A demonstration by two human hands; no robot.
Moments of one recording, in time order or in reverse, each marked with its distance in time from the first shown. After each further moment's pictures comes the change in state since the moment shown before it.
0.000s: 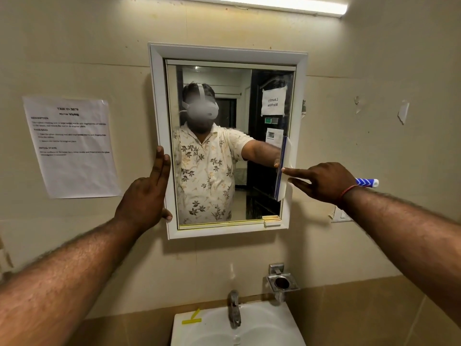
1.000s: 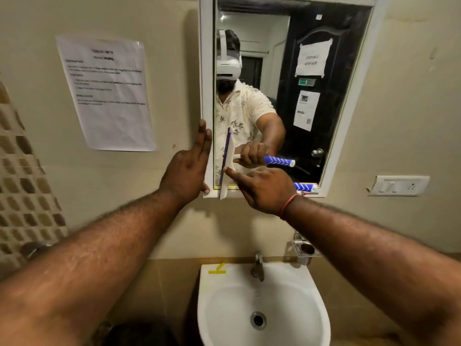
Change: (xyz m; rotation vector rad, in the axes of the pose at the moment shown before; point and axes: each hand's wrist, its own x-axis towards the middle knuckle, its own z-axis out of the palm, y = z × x) left_hand -0.026 -0.012 0.037 0.030 -0.025 0.022; right_hand 0.039 -0.263 0.034 0.301 0.052 -0.269
